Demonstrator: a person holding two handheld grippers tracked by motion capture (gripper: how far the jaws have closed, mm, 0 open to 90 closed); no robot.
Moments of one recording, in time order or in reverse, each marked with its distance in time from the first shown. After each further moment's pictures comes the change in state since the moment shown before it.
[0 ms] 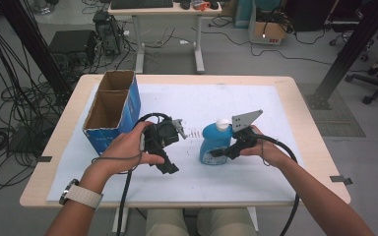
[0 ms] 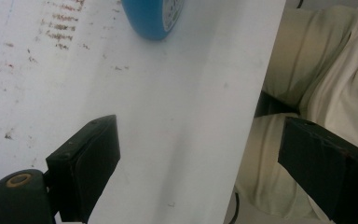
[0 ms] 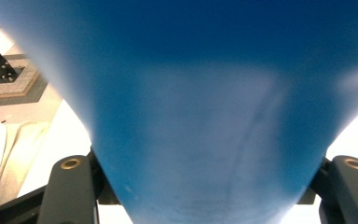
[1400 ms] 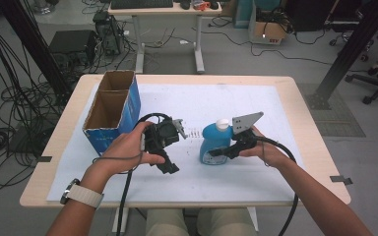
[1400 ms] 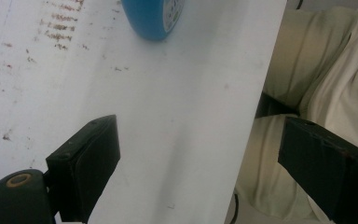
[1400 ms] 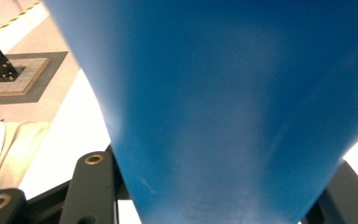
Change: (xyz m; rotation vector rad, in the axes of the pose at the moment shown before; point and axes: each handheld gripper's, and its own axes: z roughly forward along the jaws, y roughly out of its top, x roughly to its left) left arm 0.001 0.000 0.002 -0.005 -0.003 -0.007; right arm 0.001 -0.002 0.001 -0.031 0.009 -0.036
